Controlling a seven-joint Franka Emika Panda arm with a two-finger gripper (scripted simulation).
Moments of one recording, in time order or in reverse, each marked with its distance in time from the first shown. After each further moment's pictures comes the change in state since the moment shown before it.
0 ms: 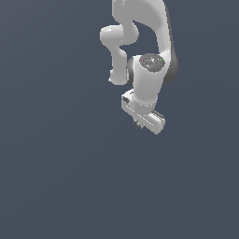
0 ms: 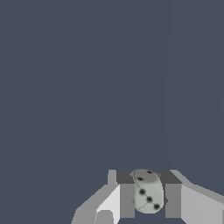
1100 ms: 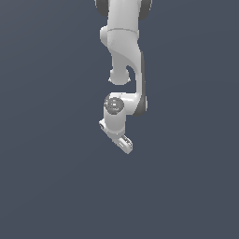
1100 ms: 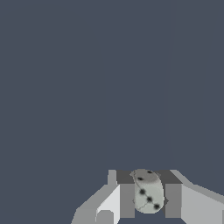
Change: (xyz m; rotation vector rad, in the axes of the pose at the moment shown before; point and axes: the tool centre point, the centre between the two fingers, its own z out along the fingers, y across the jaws) arm 0.088 0.061 0.148 -0.002 -0.002 0.002
